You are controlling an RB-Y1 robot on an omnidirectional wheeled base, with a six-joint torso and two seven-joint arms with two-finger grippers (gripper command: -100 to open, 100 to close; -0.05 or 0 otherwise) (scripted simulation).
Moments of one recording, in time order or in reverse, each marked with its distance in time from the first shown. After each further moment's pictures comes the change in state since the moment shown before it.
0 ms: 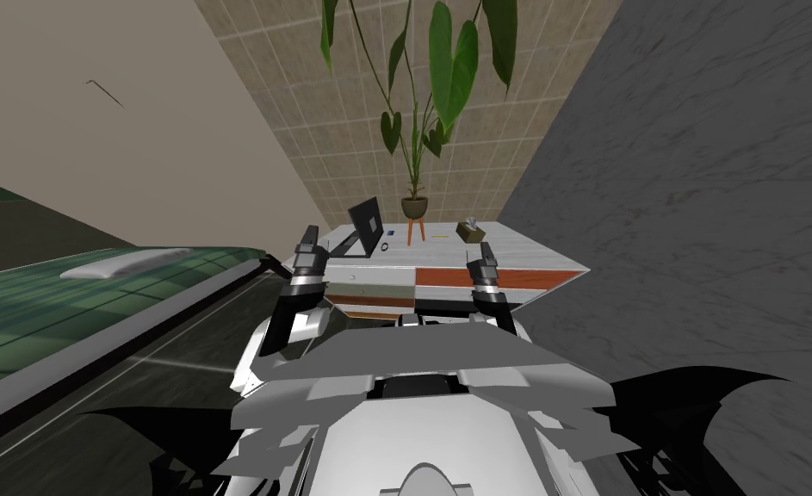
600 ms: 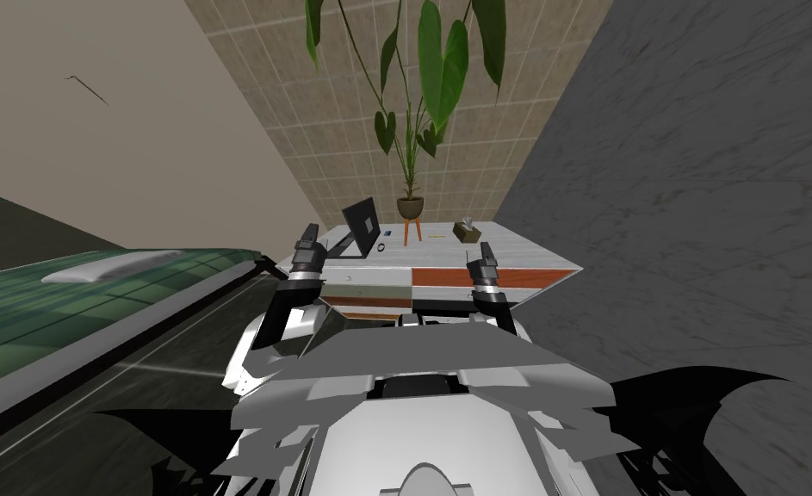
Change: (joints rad) left arm -0.035 0.037 0.037 -0.014 0.025 0.133 0.010; right arm 0.000 0.000 0.000 0.000 0.000 0.000 0.000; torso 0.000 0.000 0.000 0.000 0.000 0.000
